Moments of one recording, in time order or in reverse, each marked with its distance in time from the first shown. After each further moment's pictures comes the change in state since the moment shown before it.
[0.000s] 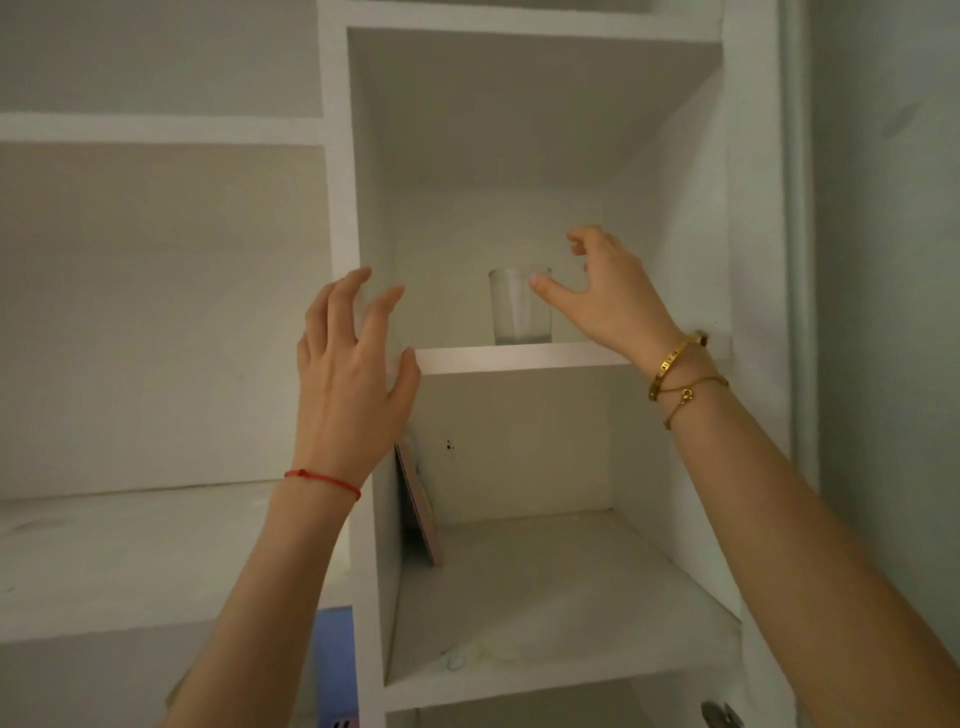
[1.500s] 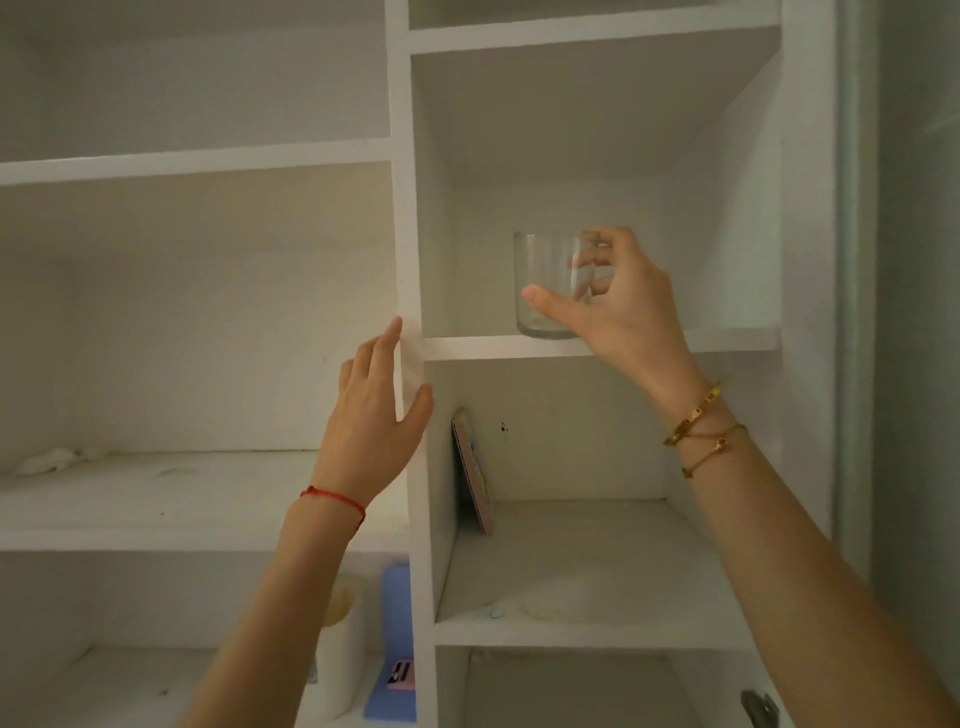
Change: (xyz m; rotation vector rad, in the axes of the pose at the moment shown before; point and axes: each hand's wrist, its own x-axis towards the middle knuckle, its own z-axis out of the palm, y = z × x) left_hand -0.043 -0.015 -0.031 -0.113 -0.184 -0.208; right_hand -0.044 -0.039 -0.002 0.407 0.089 -0.022
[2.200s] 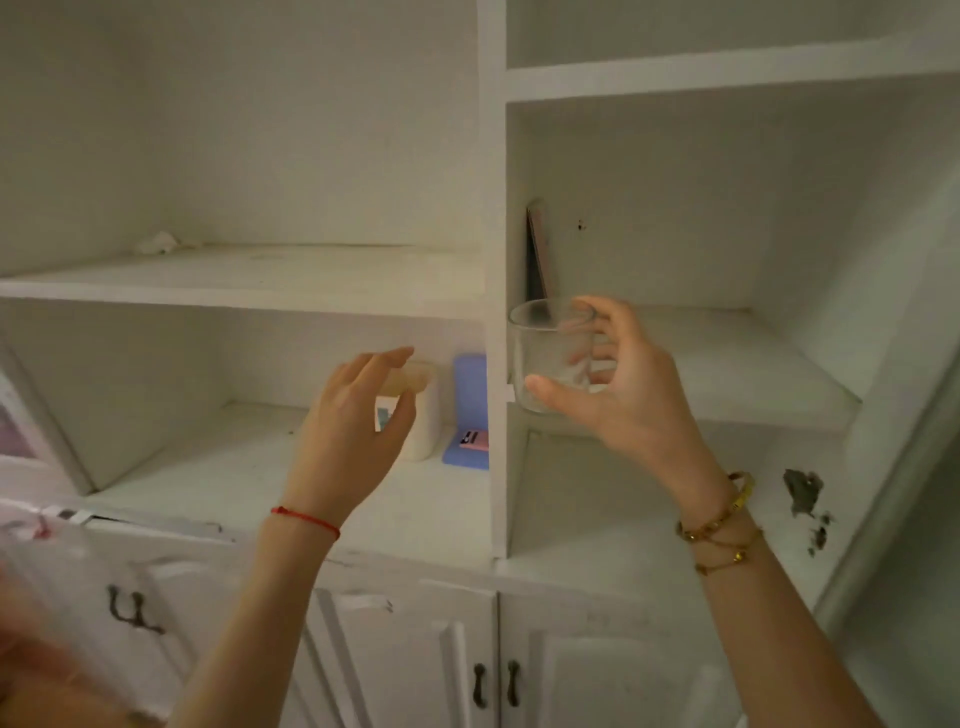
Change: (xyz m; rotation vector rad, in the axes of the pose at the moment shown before) left_hand -0.203 -0.042 -0.057 0.151 -0.249 -0.221; right_hand -0.233 0.023 0.056 0.281 -0.427 0.243
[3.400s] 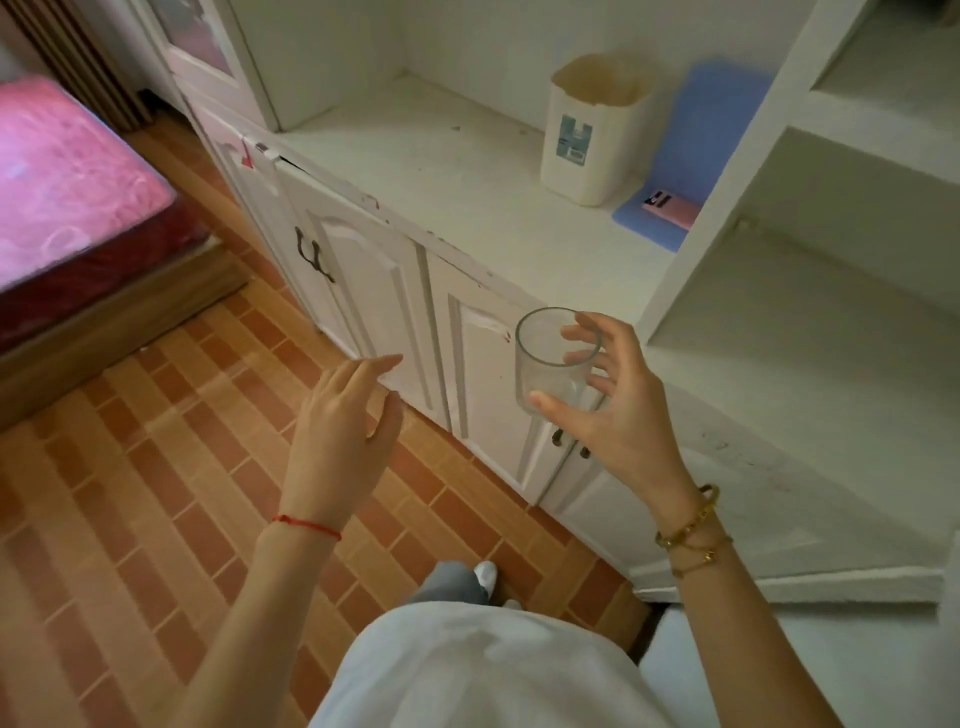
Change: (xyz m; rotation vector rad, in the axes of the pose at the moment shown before) left_hand -0.259 -0.028 -0.003 0.231 -0.153 -0.728; right_hand -0.164 0.072 0.137 0.290 -0.622 0.259
